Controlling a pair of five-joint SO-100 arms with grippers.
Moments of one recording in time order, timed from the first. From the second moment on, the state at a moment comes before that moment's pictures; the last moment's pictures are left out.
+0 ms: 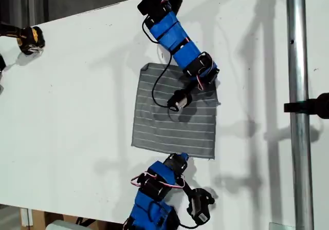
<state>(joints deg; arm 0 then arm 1) 18.2 86.2 76.6 82.9 -77.6 -31.6 54.6 70.8 79.7 72.8</state>
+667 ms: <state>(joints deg) 23.9 78.1 64.0 87.5 -74.1 -31.6 54.5 70.8 79.7 72.8</state>
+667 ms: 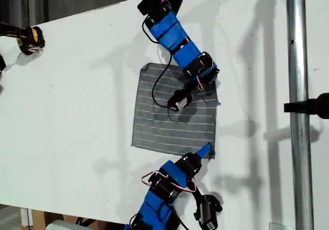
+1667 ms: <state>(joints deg) 25.0 56.2 62.4 85.0 -79.7 -32.0 54.3 70.7 79.4 72.8</state>
